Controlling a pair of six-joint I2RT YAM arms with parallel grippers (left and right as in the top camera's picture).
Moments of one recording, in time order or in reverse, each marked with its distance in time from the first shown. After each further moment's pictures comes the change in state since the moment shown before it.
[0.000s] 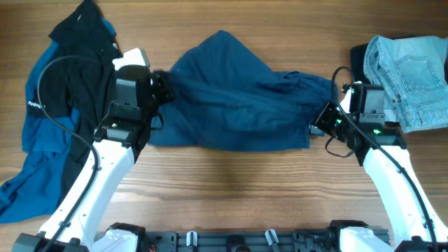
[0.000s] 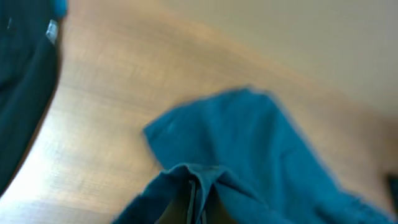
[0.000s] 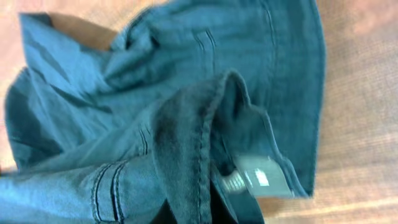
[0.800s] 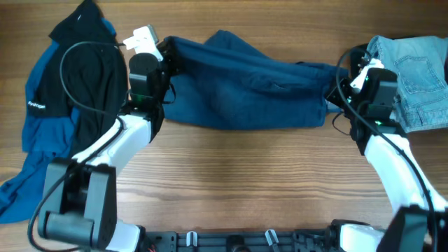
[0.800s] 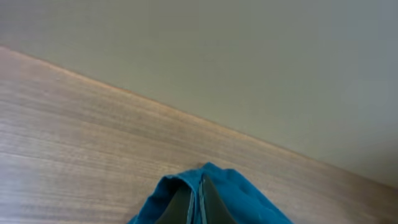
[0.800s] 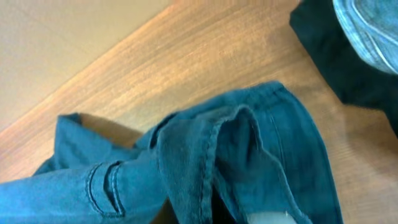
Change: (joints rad) left arm -0.004 0.346 0.000 0.672 0.024 0.026; right arm -0.077 0.149 0.003 0.452 0.053 -0.053
